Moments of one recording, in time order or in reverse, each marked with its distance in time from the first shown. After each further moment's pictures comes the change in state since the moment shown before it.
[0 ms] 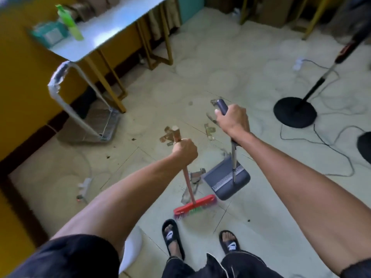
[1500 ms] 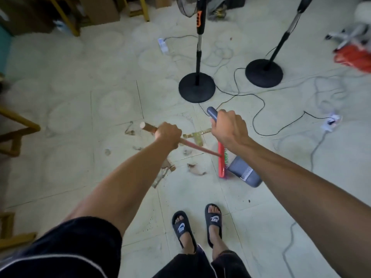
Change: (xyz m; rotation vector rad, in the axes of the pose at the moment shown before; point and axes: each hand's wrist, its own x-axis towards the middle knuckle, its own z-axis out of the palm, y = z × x) left_hand 0.369 -0.102 -0.151 0.151 0.349 0.416; right_hand 0.192 0.106 -0.020 -0.388 0.295 0.604
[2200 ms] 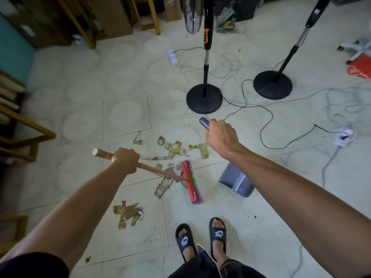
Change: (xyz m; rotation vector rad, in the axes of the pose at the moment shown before) left_hand -0.045 -0.099 0.054 0.064 -0.258 -0.171; right_hand 0.046 -0.013 -0.004 0.036 -0.085 -0.098
